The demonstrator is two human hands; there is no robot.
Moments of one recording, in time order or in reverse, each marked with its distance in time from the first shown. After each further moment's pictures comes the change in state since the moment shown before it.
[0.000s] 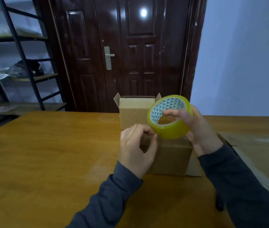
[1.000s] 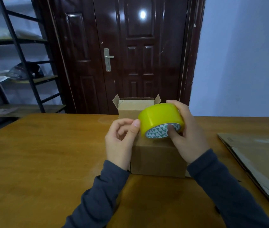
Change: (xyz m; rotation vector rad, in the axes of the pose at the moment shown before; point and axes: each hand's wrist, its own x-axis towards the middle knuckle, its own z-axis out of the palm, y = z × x) left_hand 0.020 -0.005 -0.016 -0.655 0.094 -0.524; right_hand -0.017 0.018 0.012 -0.672 0.130 -0.428
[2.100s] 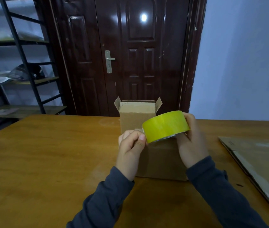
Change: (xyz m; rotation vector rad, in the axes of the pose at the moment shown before) left_hand -0.004 -0.025 -0.002 0.375 -0.224 0.037; right_hand -0.006 -0.001 0.011 0.121 0.135 0.145
